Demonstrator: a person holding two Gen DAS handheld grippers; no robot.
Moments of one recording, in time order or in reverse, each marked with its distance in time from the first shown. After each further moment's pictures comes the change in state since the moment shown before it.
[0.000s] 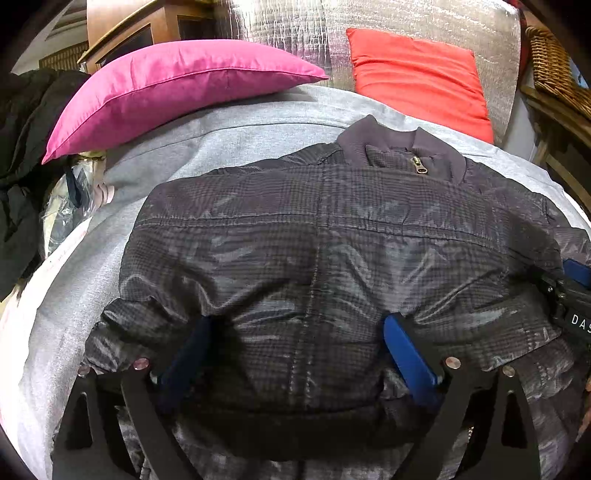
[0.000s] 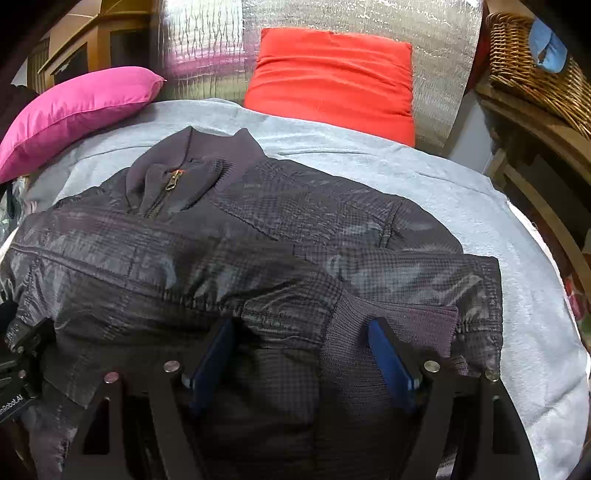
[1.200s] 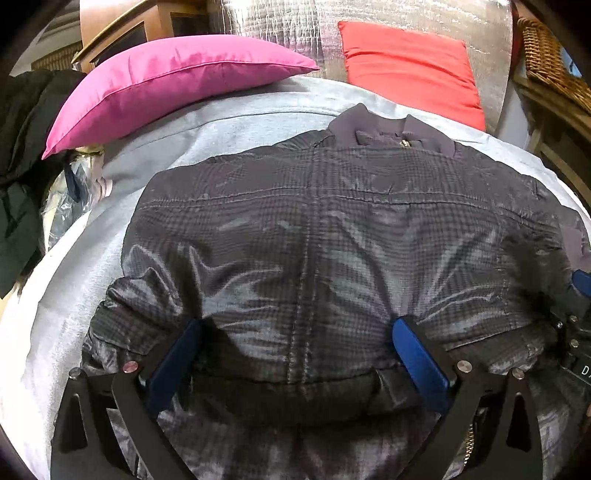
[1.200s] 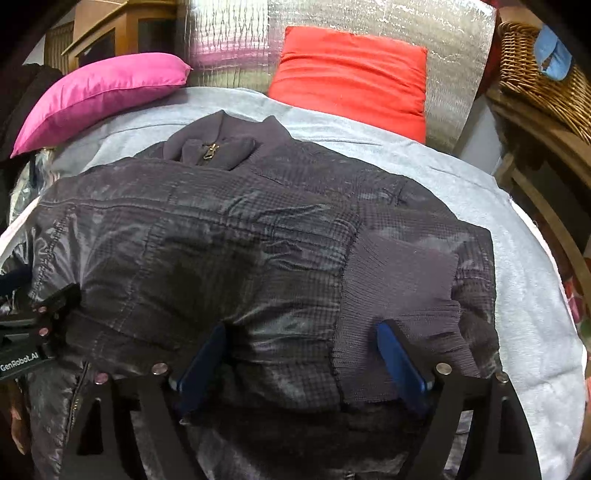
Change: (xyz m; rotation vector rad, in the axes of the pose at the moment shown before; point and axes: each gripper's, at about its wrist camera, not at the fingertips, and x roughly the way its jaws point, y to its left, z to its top) left arm -0.016 -0.003 -0.018 0.022 0.026 -0.013; right arm -0.025 0.010 -0.025 -0.062 0.008 0.043
